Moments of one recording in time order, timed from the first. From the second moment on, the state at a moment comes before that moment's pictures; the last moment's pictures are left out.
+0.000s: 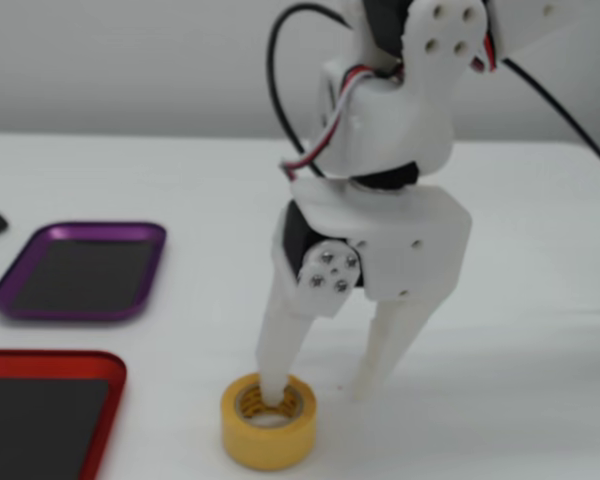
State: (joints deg) arm -12.0 82.4 95.4 59.5 -3.9
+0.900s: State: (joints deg) arm -11.9 87.2 98.6 60.4 -3.7
